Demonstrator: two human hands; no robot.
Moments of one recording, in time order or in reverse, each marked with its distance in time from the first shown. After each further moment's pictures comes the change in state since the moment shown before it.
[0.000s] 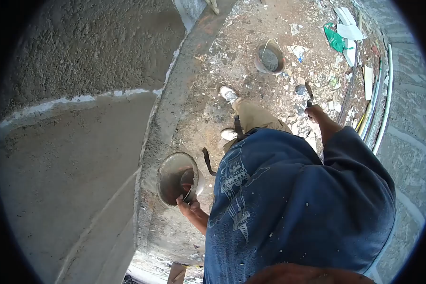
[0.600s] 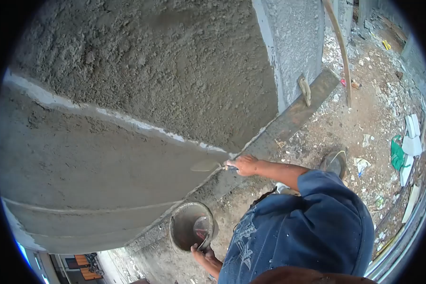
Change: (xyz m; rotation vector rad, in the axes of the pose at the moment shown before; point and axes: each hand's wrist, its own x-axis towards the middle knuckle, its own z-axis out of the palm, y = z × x) left_hand 0.003 -0.001 0.031 -0.382 0.290 0.529; right_hand -0.351 -0.459 0.202 -0.886 -0.461 -2.000
